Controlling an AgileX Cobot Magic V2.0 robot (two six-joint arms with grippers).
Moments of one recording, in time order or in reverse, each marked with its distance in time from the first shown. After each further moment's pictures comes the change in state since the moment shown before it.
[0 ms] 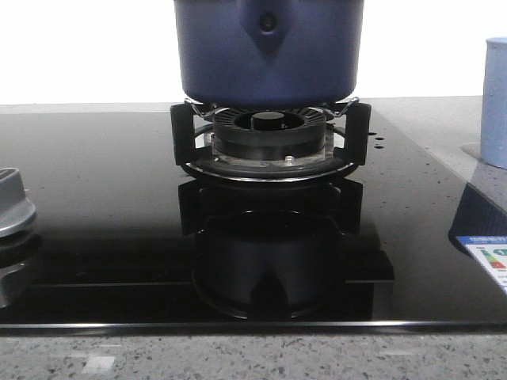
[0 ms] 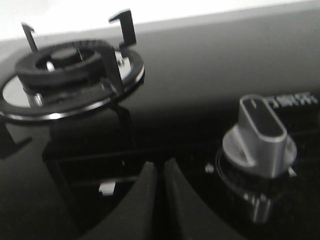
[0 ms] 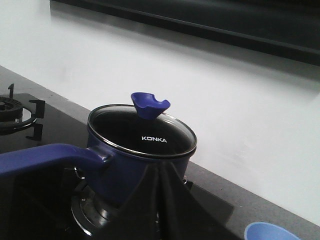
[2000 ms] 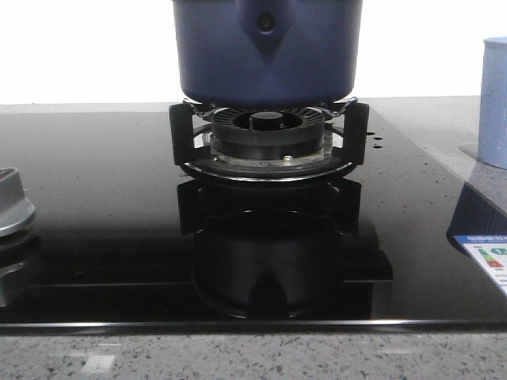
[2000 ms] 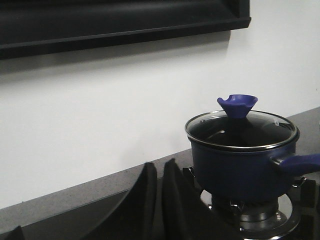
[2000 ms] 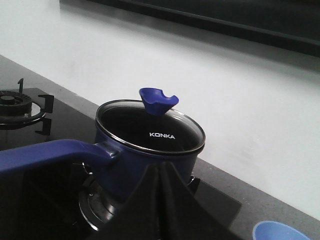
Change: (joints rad) left arm -0.002 0.274 -0.478 -1.256 0.135 1.164; right arm 0.000 0.020 -0.006 0.000 -0.023 -0.006
